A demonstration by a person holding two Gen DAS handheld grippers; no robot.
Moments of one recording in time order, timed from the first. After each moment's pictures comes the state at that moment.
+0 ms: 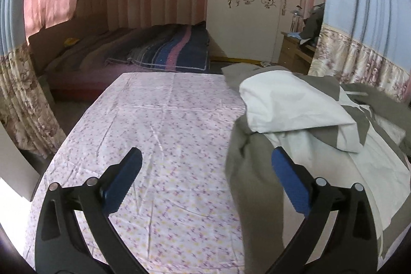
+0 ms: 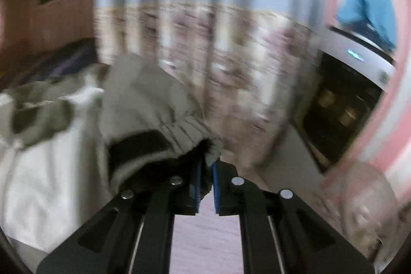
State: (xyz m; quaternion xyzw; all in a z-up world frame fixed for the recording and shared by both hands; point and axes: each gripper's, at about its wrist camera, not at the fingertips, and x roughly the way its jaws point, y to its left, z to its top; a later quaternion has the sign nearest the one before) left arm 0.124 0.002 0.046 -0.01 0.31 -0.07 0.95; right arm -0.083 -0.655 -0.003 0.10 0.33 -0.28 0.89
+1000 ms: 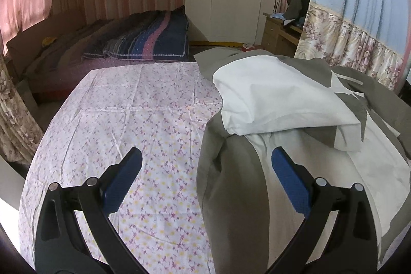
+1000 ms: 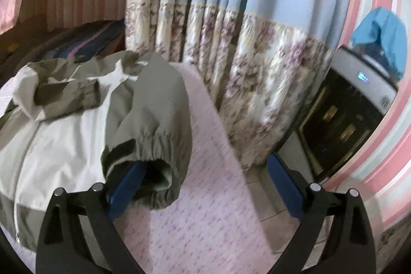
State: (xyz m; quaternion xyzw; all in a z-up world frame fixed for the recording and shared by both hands) left arm 0.170 -0.043 0.031 0.02 0.35 -0.12 0.93; right arm -0.090 -0.588 0.032 0.02 0.35 -0.22 0.91
